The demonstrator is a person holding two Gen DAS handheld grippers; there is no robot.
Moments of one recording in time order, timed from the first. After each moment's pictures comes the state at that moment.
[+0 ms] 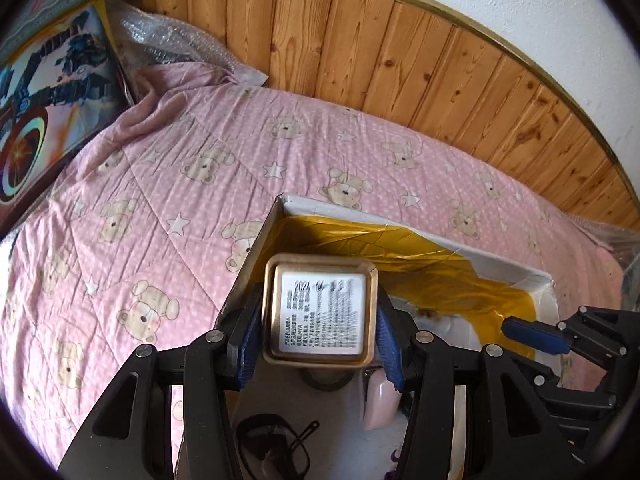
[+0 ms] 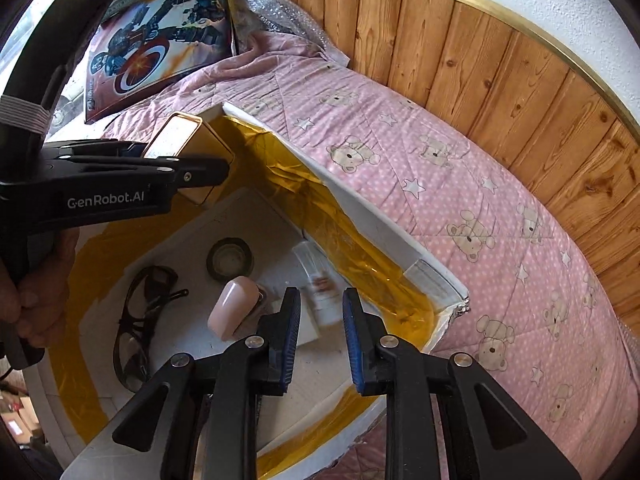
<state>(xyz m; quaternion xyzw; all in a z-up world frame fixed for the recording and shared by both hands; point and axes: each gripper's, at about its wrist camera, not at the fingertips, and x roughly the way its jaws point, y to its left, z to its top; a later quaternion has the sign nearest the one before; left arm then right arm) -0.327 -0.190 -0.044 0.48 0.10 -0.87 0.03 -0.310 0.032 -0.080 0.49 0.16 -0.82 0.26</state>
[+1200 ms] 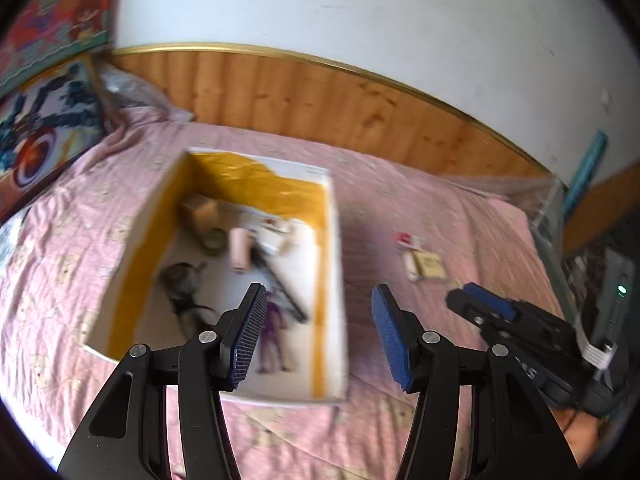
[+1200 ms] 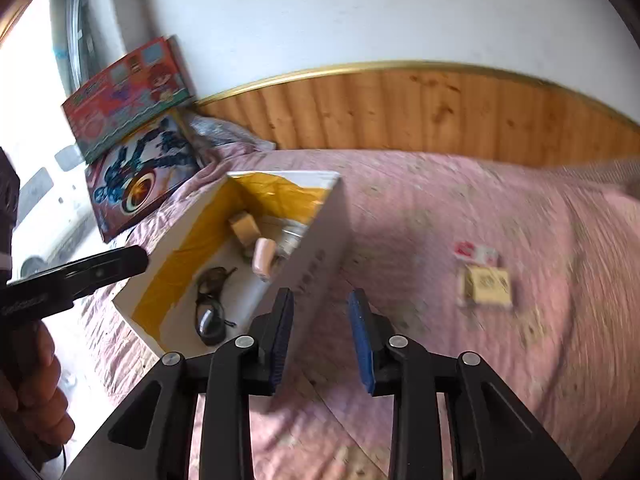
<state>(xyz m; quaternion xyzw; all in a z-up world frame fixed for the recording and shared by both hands) -0.082 -0.074 0.058 0.40 0.08 -0.91 -0.11 -0.072 0.176 -0.017 0.38 -0.07 -0.92 0.12</state>
